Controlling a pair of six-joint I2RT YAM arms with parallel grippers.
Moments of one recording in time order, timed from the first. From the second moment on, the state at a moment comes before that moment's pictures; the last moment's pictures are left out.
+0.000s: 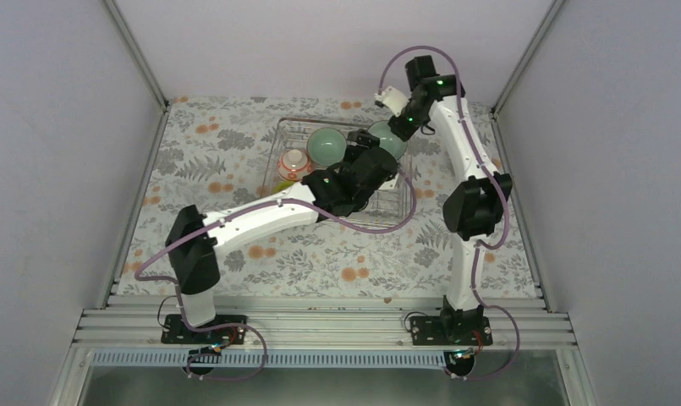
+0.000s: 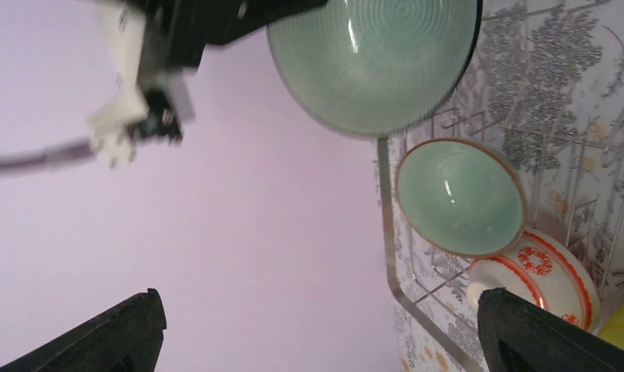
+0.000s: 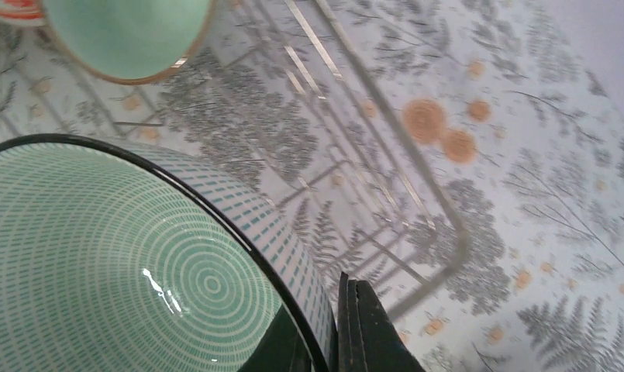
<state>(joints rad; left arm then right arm) -1.06 1.84 1.66 -0.45 -0.85 1.18 0.26 2.13 2.25 -1.28 -0.15 -0.64</state>
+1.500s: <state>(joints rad) -0.49 1.61 1.45 -0.55 -0.28 0.81 -0.39 1.98 1.85 -0.94 -0.28 -0.48</state>
